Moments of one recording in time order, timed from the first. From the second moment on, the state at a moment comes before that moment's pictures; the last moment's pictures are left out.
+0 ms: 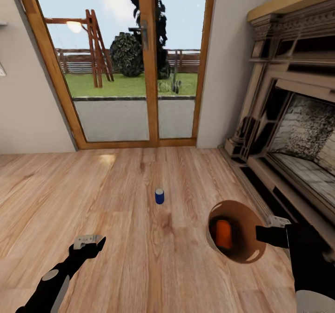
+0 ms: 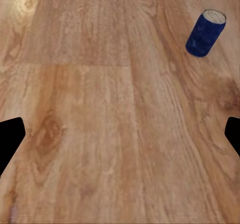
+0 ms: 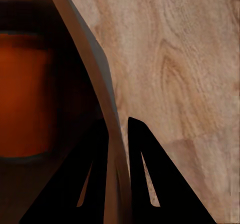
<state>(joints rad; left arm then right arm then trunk) -0.34 0.10 0.28 -0.85 -0.02 0.00 -0.31 -0.49 -0.06 -0.52 -1.30 0.54 1.04 0.65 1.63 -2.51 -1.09</state>
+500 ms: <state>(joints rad) -0.34 0.09 0.28 -0.85 -0.03 0.00 -0.31 -0.50 -0.05 -0.52 -1.31 0.53 1.04 0.65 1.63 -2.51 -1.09</state>
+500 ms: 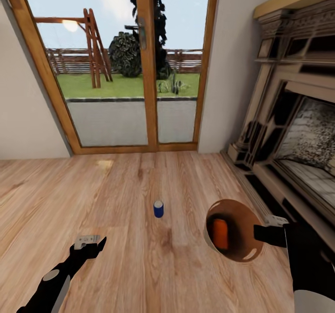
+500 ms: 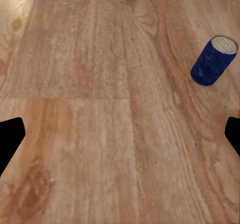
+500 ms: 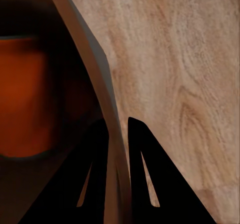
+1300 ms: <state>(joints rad) -0.37 0.10 0.11 -0.86 -0.03 0.27 -0.33 -0.50 -0.04 -0.49 -1.31 0.54 1.04 0.65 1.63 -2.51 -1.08</state>
